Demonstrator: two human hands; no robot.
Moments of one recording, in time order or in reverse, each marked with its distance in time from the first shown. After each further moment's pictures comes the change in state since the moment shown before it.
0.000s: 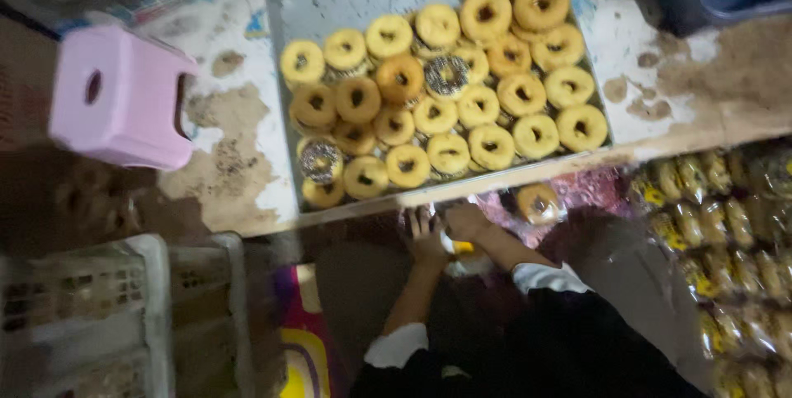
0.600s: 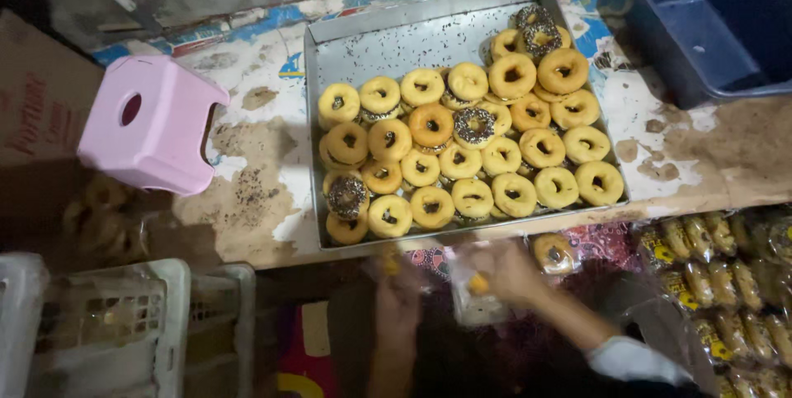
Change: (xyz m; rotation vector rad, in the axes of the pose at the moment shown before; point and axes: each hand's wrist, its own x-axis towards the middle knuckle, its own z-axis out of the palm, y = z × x) left_hand -0.032 -0.060 -0.065 -2.761 0.140 -0.193; right_hand -0.044 -0.048 -0.159 0.627 0.002 0.216
